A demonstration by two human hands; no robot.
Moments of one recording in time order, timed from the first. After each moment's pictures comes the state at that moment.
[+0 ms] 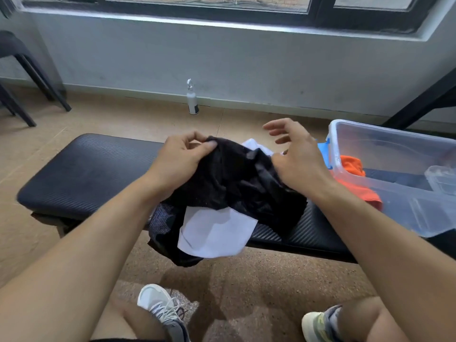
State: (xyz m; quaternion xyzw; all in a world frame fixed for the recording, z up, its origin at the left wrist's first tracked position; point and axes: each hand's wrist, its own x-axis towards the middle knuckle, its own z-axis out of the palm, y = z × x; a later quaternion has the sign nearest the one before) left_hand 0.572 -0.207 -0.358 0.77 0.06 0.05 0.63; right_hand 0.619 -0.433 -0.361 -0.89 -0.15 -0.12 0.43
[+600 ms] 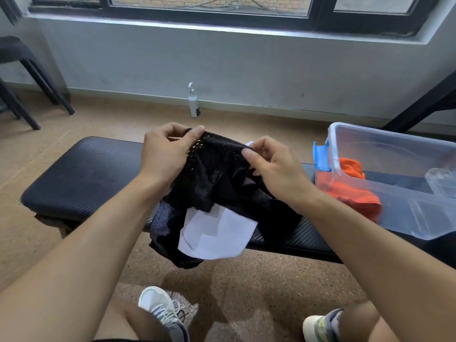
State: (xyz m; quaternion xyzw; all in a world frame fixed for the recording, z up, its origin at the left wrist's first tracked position) left_hand 0.577 -0.198 -0.352 0.73 0.13 0.19 0.64; right_hand 0.598 -0.409 -0.362 -0.82 -0.17 0.01 0.55
